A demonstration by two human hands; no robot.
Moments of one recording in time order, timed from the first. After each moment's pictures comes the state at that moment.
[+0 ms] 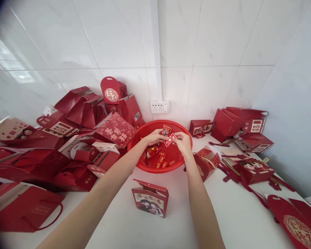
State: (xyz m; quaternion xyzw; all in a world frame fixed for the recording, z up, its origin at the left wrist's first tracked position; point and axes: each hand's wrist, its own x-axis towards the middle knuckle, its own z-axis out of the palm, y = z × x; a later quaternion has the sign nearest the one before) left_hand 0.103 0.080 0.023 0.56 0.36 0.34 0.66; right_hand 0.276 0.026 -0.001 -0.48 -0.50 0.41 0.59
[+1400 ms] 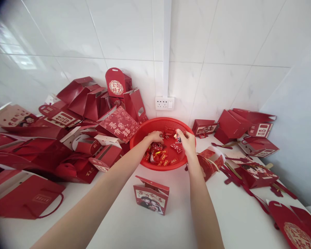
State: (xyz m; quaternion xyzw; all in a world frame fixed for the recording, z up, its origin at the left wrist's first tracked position) left_hand 0.092 0.086 0.021 0.71 0.65 0.03 0.26; right_hand 0.268 0.015 0.013 -0.50 -0.47 0.36 0.64
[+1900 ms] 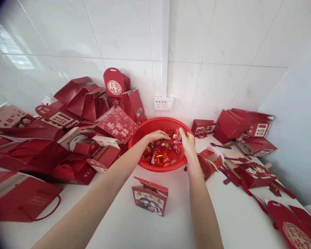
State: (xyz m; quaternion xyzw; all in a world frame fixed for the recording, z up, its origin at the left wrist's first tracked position) left_hand 0.098 0.088 0.017 0.67 0.54 0.19 0.46; right_hand 0.268 0.011 0.018 -0.47 -0.44 0.45 0.63
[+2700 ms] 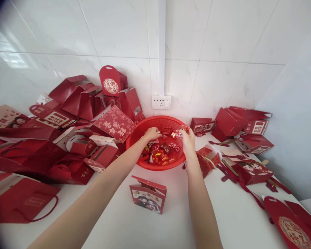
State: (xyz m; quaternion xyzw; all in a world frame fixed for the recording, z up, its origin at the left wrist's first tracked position) left_hand 0.092 0.091 0.016 0.69 0.66 0.14 0.25; right_hand 0.277 0.022 0.010 -0.43 -0.38 0.45 0.69
